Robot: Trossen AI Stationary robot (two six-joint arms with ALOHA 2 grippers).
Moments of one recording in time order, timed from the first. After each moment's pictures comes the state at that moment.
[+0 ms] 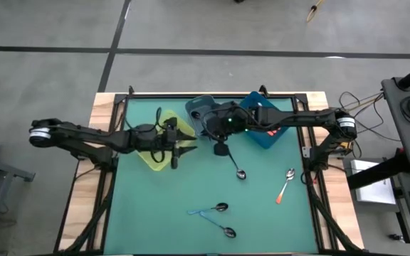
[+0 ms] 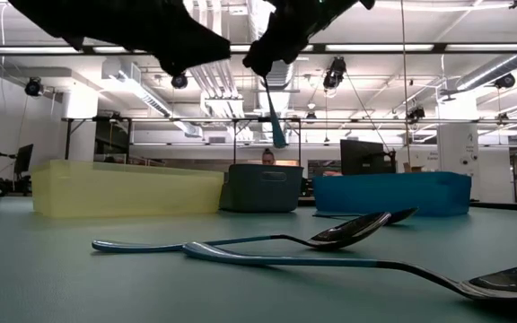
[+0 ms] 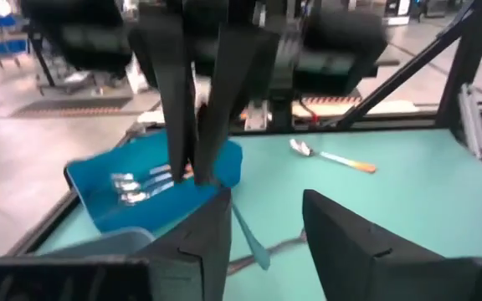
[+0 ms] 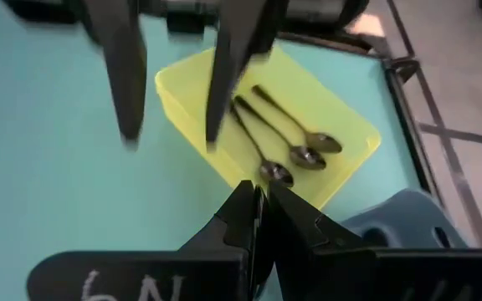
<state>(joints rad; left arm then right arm) 0.03 1.19 0.60 0.43 -0.06 0.06 -0.14 1.65 1.43 -0.38 -0.07 -0.25</state>
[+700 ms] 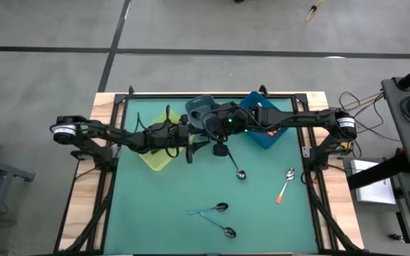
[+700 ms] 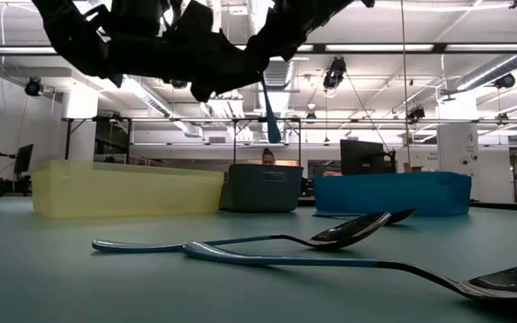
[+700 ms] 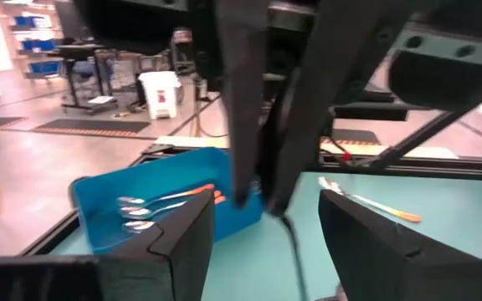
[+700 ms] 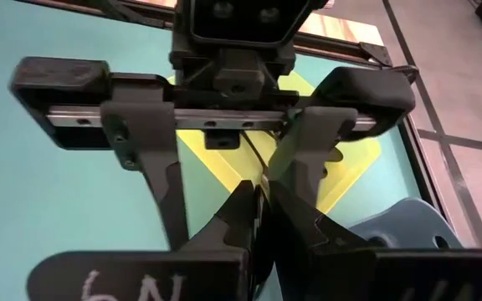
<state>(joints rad) 0.11 1.51 0.61 0.88 -0.04 0.01 -0.13 1.65 1.44 -0.36 -0.07 -0.24</state>
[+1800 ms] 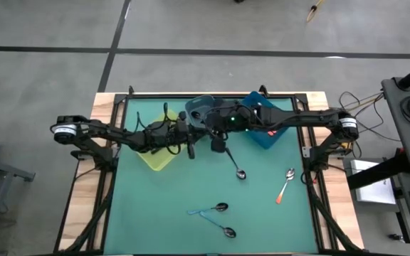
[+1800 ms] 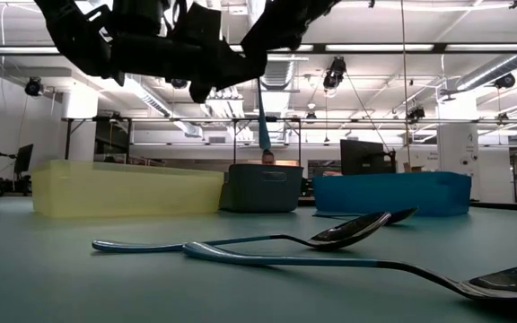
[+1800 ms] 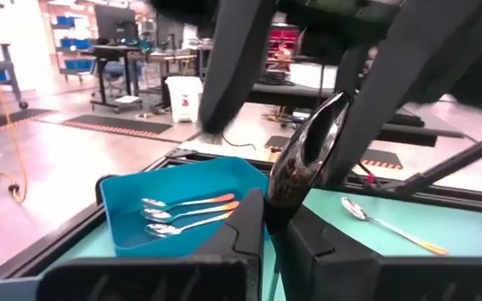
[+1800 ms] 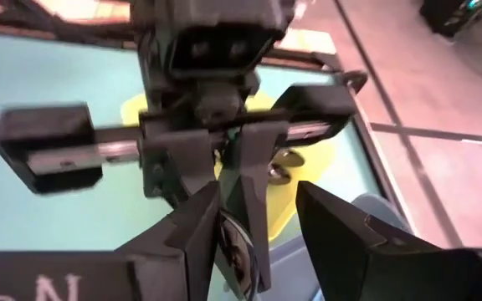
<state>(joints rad) 0.11 1.51 0.62 0.90 -0.12 -0.05 -0.13 1.63 1.47 -0.36 0.05 -0.19</state>
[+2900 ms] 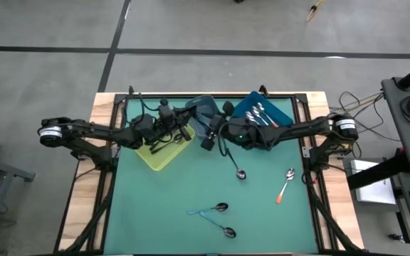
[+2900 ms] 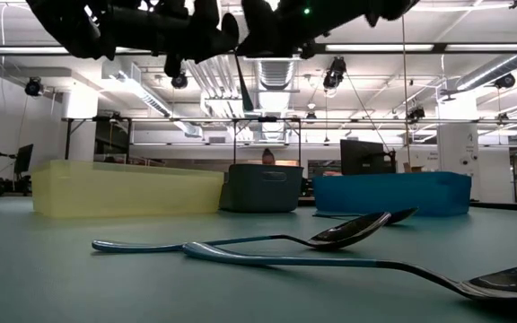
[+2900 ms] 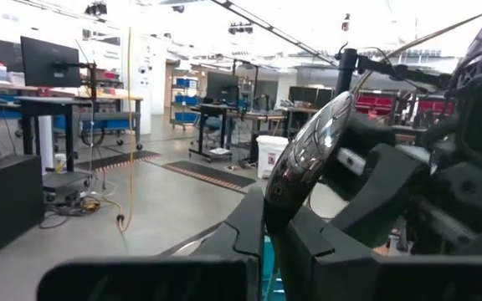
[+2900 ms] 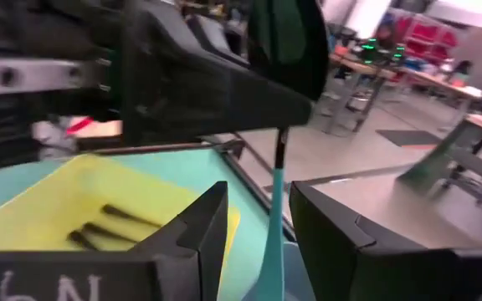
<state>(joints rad) 0.15 1.34 0.62 0.93 -0.41 -0.03 -0.04 1.65 1.15 0.37 0.53 -0.18</state>
